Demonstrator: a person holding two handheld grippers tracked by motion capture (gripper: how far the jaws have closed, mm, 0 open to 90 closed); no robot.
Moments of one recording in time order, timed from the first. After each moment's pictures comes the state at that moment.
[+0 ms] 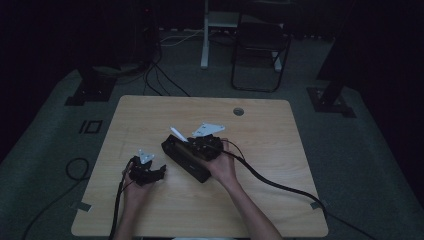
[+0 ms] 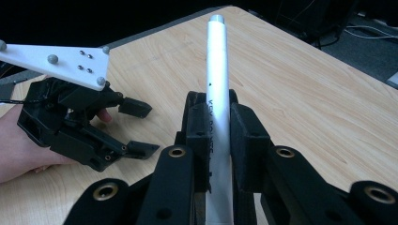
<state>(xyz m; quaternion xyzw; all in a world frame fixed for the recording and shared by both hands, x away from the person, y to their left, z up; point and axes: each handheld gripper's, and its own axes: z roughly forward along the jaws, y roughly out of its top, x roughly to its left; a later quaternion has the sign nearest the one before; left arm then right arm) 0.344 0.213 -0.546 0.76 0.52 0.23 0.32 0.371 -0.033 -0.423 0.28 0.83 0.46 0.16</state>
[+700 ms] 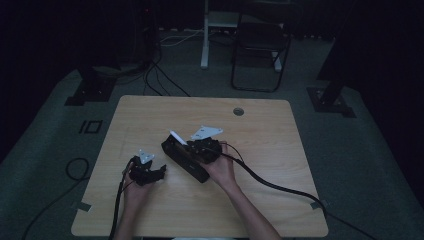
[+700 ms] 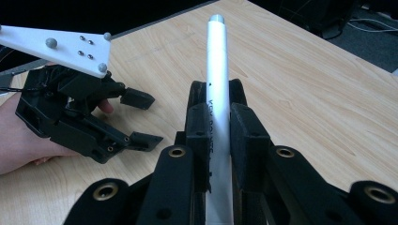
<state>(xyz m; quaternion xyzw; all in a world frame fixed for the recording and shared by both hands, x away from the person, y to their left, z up) 0.344 0.213 -0.546 0.76 0.52 0.23 0.32 0.367 -0.030 -0.431 0.28 0.83 0.45 0.15</state>
